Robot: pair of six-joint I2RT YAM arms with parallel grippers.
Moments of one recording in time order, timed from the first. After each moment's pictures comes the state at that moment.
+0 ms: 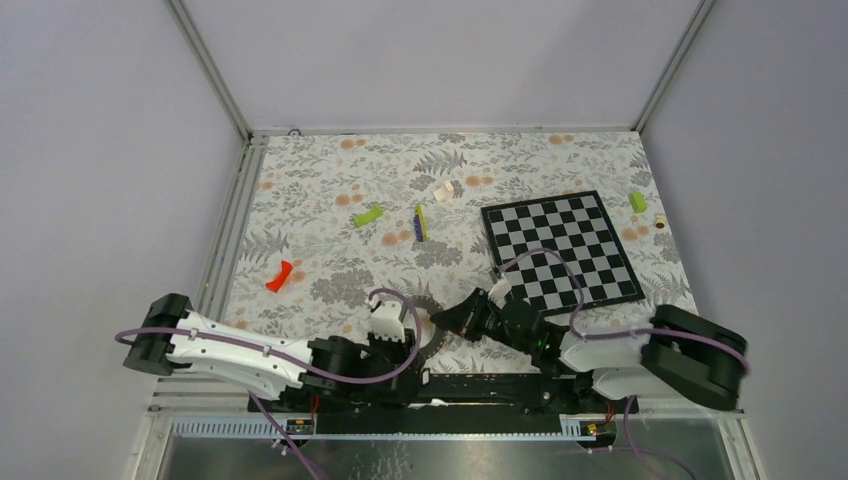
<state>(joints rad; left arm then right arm) -1.71 1.08 0.70 -0.72 -0.71 -1.43 1.09 1.34 0.15 0.92 0.06 1.40</state>
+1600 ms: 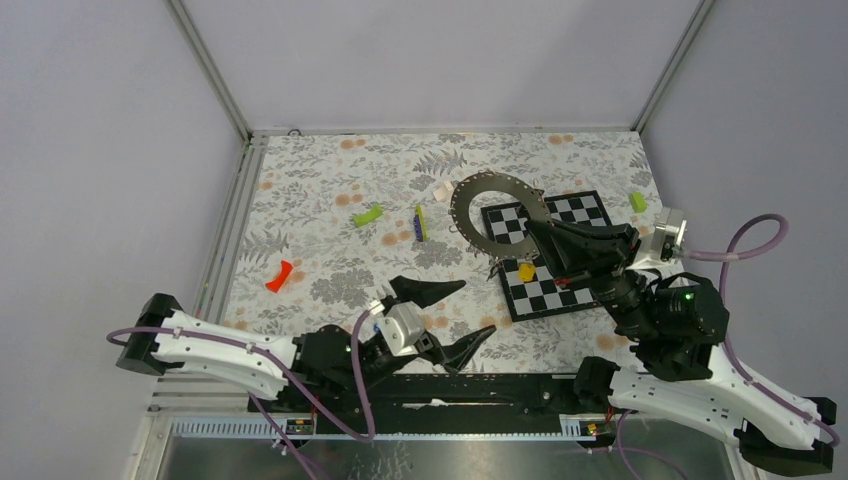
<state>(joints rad) -1.71 0.97 0.72 0.63 -0.59 0.19 1.09 0.52 0.84 0.24 0.23 0.17</state>
